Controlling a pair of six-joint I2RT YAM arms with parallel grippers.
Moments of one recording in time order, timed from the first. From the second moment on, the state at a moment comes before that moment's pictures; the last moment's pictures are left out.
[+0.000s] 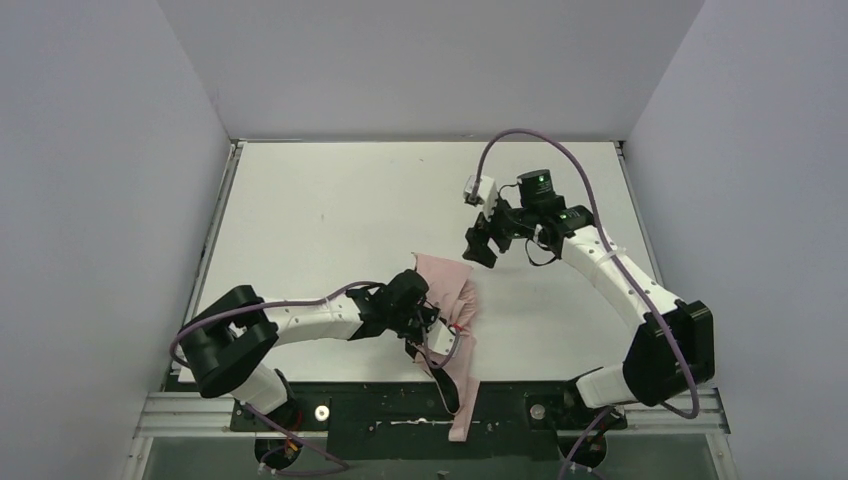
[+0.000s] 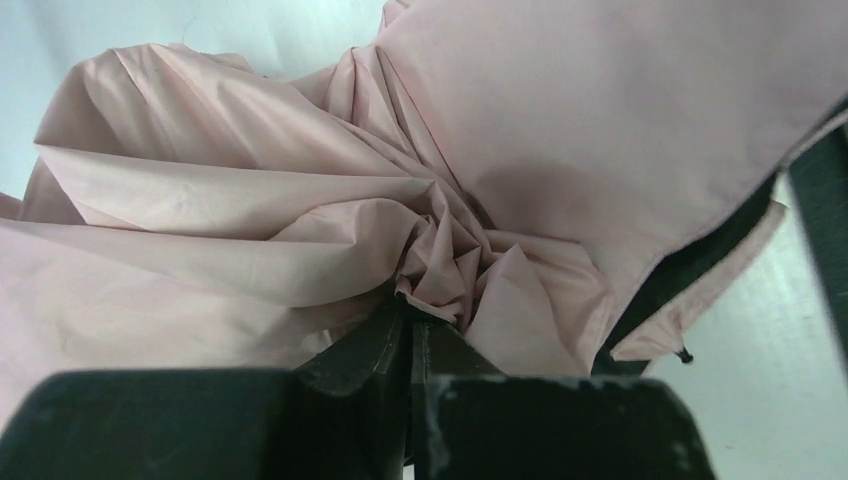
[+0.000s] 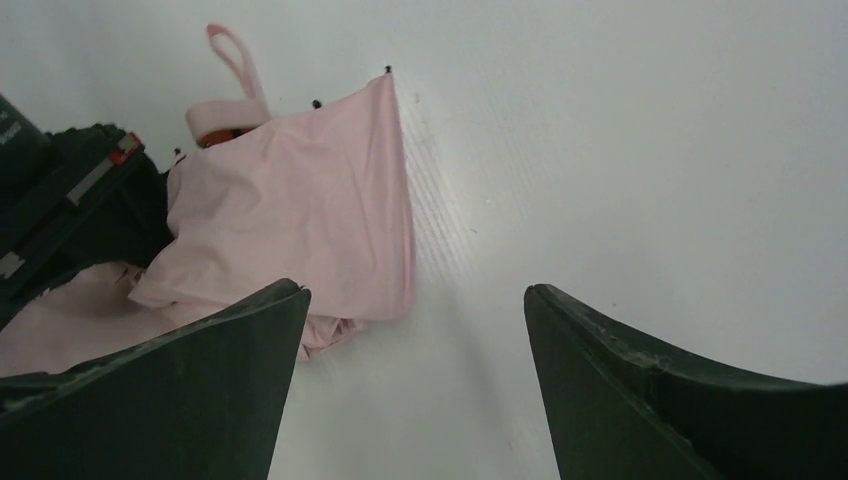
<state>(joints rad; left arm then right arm) -0.99 1.53 0.72 -0.07 0.35 0.92 0.37 1.38 1.11 -0.46 -0.62 -0.52</state>
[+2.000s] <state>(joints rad) -1.03 1.64 0.73 0.04 0.08 1.16 0.58 1.92 1.34 -0.86 -0.47 -0.79</state>
